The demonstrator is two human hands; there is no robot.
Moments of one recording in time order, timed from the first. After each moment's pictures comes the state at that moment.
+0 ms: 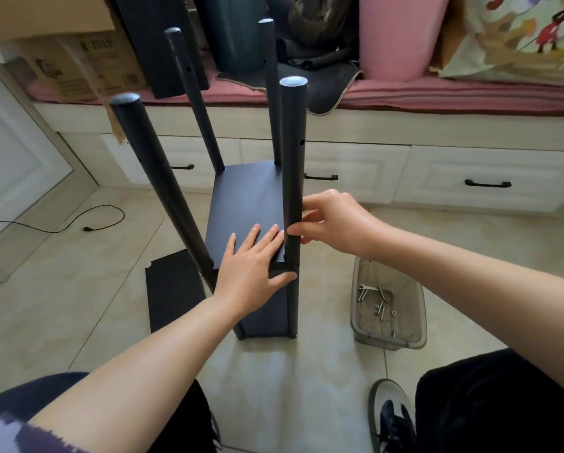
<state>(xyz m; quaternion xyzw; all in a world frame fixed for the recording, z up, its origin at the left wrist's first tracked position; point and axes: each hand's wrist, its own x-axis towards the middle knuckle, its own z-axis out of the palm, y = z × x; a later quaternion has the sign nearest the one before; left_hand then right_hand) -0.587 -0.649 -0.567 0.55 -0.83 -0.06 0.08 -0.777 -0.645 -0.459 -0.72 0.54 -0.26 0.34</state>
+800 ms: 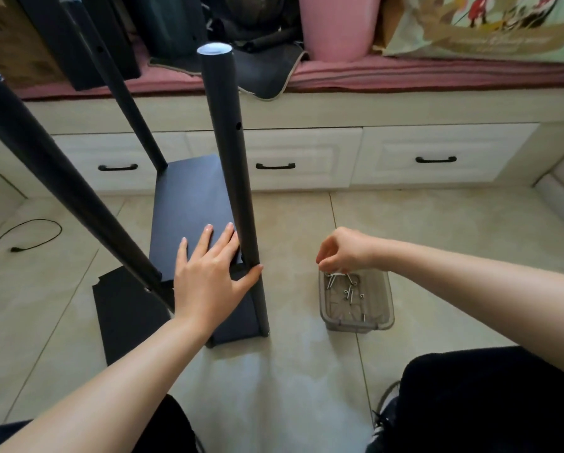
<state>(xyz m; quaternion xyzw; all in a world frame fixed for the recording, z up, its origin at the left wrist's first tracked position) -0.605 -0.637 -0.565 0.56 -0.81 -0.04 0.17 -0.869 -0.653 -0.558 -0.62 0.68 -0.05 0.39</state>
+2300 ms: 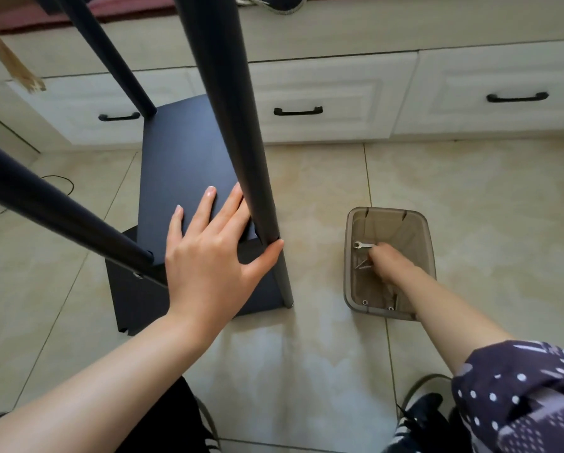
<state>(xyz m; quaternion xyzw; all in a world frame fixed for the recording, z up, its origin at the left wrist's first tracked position) -0.626 -0.641 -0.576 0.58 -0.80 0.00 0.18 -0.933 -0.686 -0.797 -0.61 0.75 0.10 0.25</state>
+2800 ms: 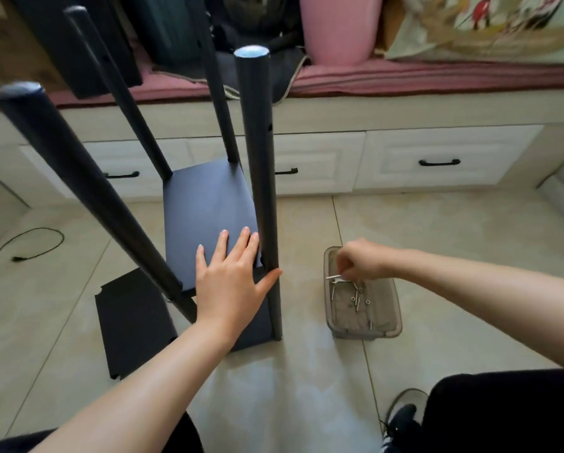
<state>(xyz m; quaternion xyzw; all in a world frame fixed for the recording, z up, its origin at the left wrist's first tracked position) -0.625 -0.642 -0.561 0.58 -0.81 -0.03 0.07 -0.891 -0.667 -0.586 -0.70 0.65 0.10 0.26</state>
